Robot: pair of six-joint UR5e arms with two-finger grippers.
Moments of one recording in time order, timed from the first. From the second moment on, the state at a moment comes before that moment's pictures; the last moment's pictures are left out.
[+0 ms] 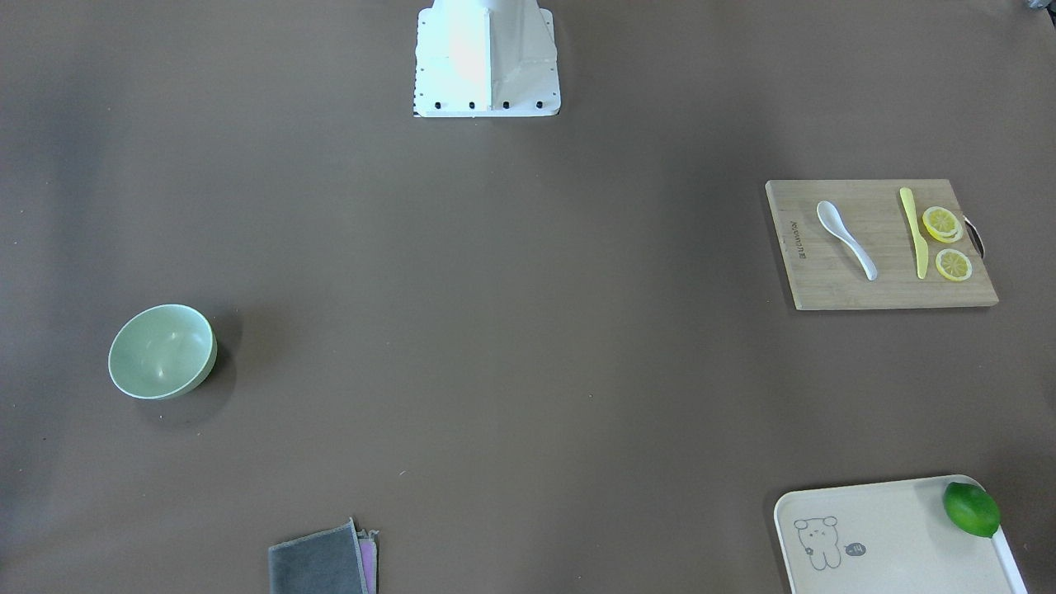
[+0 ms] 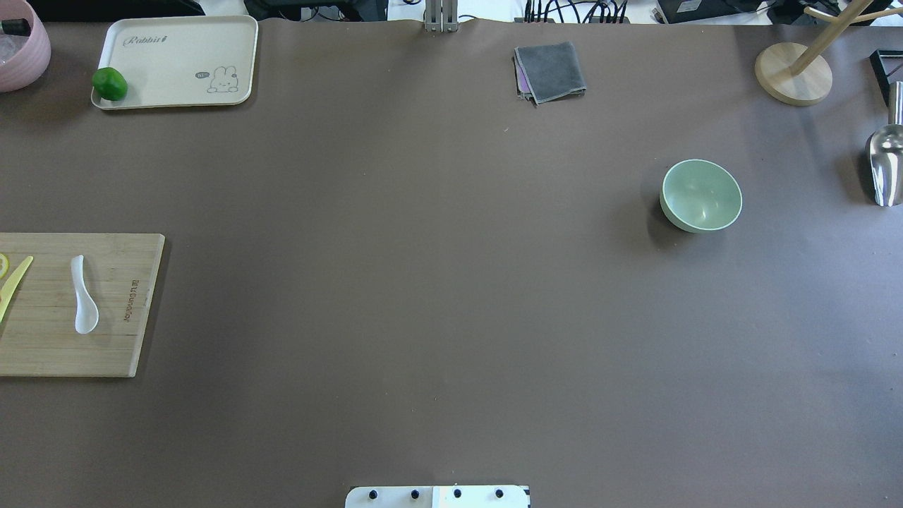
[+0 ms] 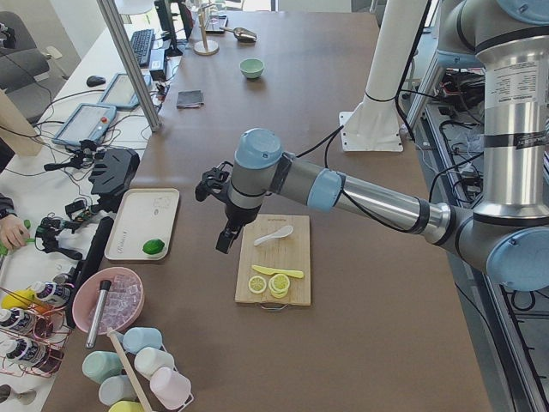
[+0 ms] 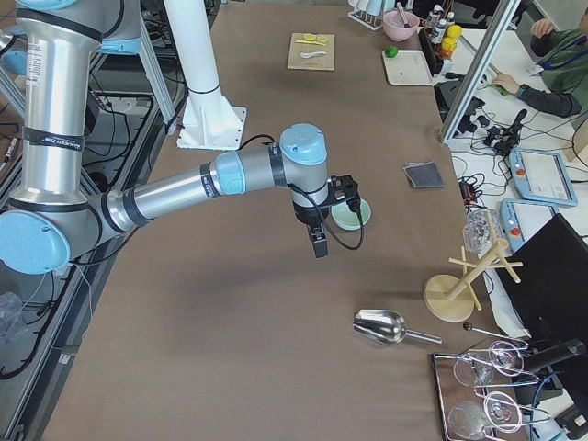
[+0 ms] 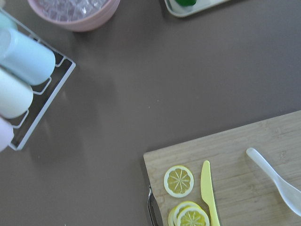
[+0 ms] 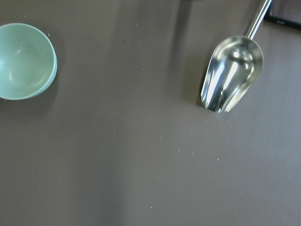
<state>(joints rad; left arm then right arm) -1.58 -1.50 -1.91 -1.76 -2.29 0.11 1.52 -1.71 2.06 -1.65 2.29 -0.05</state>
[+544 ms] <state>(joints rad) -1.56 -1.59 -1.80 -1.90 -2.29 -0.05 1.52 -1.68 2.02 -1.59 2.28 -0.05</state>
